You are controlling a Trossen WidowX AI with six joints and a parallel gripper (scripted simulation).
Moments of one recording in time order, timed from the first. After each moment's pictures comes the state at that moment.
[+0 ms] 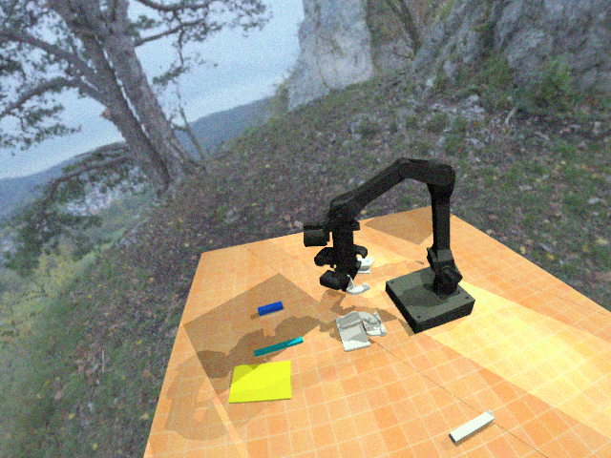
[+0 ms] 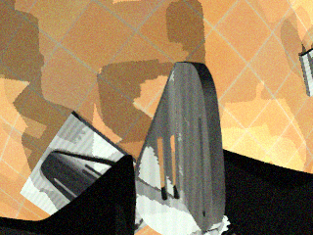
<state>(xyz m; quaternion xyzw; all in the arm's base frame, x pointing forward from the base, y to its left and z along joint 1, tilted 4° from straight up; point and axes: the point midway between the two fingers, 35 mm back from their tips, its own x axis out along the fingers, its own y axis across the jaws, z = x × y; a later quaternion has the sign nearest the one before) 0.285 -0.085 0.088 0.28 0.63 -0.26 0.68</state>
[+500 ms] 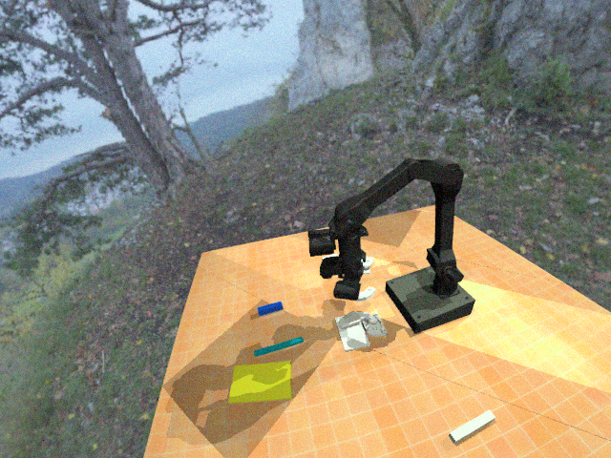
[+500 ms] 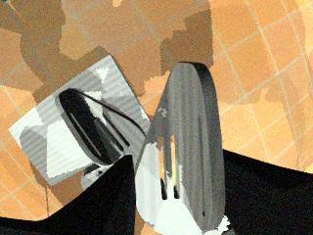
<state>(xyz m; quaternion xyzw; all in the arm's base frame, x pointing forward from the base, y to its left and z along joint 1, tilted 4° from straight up) 0.279 -0.047 0.087 0.17 0.66 -0.16 0.72</state>
